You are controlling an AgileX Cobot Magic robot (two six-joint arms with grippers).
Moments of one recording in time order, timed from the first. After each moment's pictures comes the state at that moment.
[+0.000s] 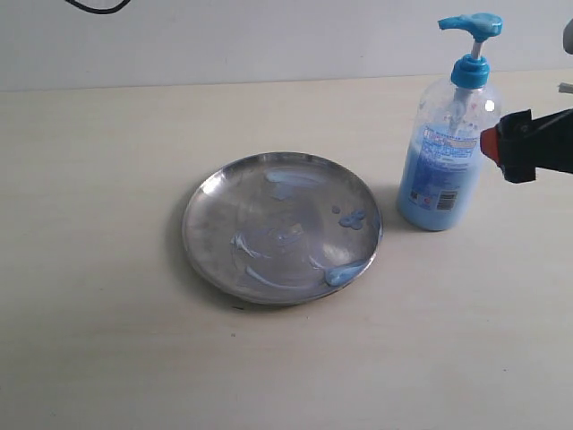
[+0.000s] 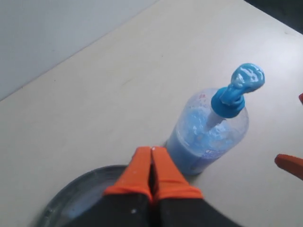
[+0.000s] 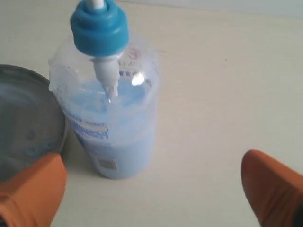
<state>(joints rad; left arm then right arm) -0.65 1.91 -1.95 -0.32 0.86 0.26 0.18 1.16 -0.56 -0.25 0.16 0.22</state>
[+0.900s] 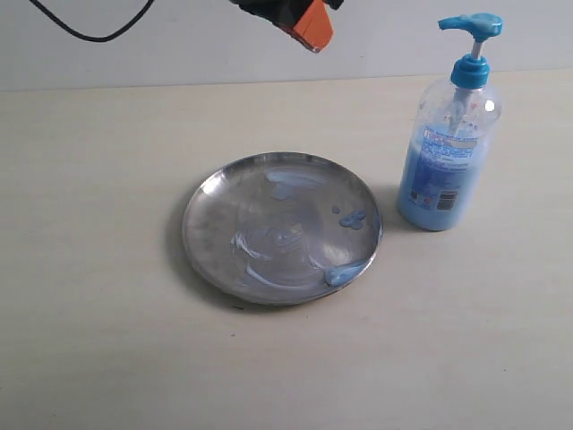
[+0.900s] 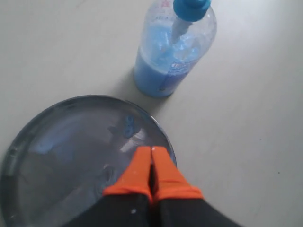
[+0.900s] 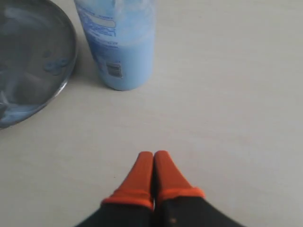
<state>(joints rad) -0.65 1.91 -1.92 -0.38 1.12 0.37 0.18 0.78 -0.56 -0.06 0.70 -0.01</state>
